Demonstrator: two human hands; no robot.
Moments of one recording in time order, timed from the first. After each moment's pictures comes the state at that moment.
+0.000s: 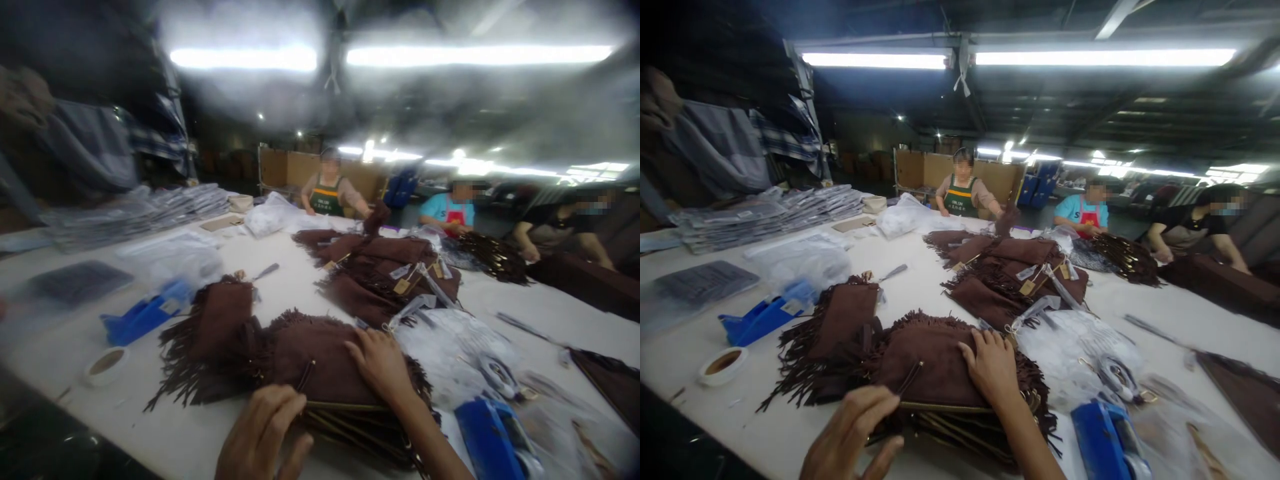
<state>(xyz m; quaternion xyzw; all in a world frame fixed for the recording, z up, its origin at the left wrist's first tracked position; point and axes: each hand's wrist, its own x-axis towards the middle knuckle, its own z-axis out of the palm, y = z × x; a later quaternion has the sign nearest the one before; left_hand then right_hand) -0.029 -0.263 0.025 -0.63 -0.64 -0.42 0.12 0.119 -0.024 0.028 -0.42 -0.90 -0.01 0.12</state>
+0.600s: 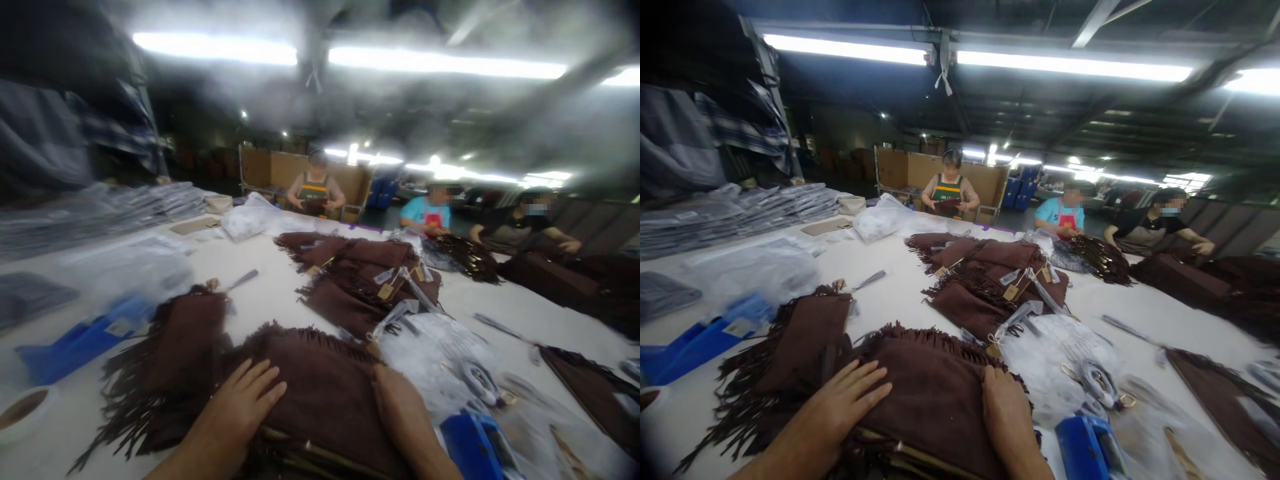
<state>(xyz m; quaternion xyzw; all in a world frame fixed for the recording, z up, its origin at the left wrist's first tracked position) -0.093 -0.197 0.043 -0.77 -0.60 -0.17 0.14 0.178 -0.016 0.033 -0.47 -0.88 0.01 0.04</state>
